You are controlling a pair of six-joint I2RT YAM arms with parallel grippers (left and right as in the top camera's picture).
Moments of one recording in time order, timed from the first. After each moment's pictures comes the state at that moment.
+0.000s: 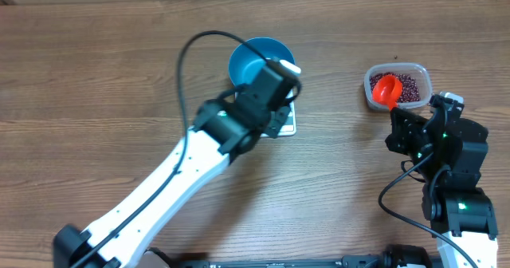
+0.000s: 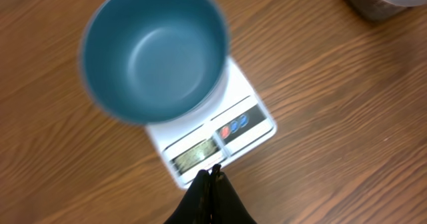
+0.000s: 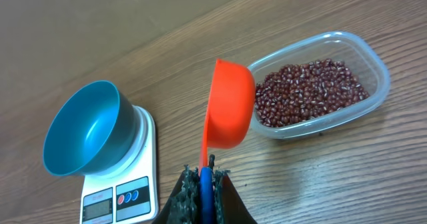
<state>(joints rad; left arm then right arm) -0.70 1.53 1.43 -0.83 -0.21 -0.12 -0.11 0.81 0.70 -0.43 -0.22 0.36</state>
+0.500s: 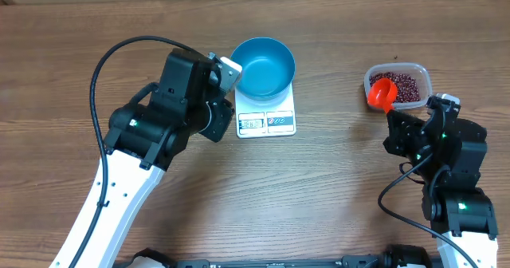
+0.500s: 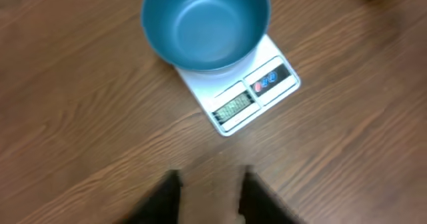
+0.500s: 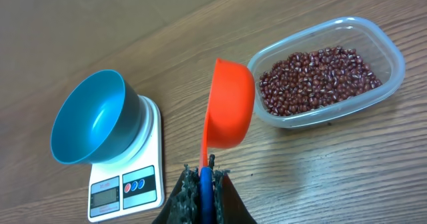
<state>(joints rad) -0.42 1.33 1.43 -1.03 0.04 0.12 -0.11 0.81 0.70 -0.46 -0.24 0.36</state>
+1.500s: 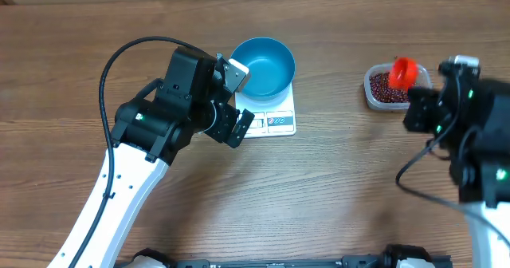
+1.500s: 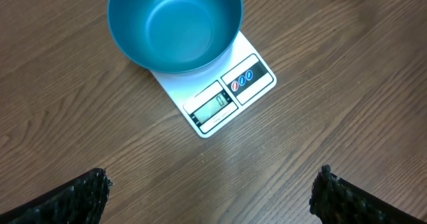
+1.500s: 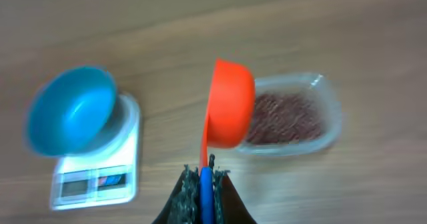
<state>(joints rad) -0.42 1.36 1.43 -1.03 0.12 0.13 -0.11 1.04 1.18 -0.82 -0.14 0.08</state>
